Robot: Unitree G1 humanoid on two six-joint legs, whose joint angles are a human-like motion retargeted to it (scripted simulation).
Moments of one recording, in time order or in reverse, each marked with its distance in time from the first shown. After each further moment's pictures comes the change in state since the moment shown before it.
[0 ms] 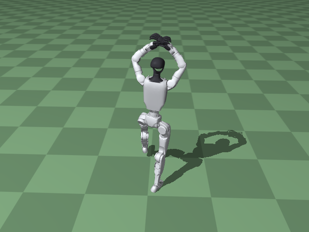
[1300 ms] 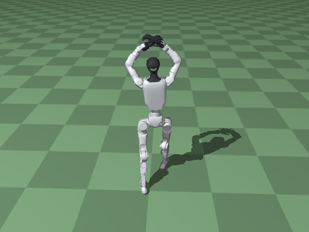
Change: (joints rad) left arm -0.002 -0.038 0.000 0.044 0.114 0.006 0.003; right arm 0.017 -0.062 0.000 -0.016 0.132 0.059 0.116; waist -0.281 -0.075 -0.047; left_leg 0.697 -0.252 -0.381 0.119 -0.397 0.000; right_leg -0.407 -0.025 -0.320 -0.150 0.412 0.000
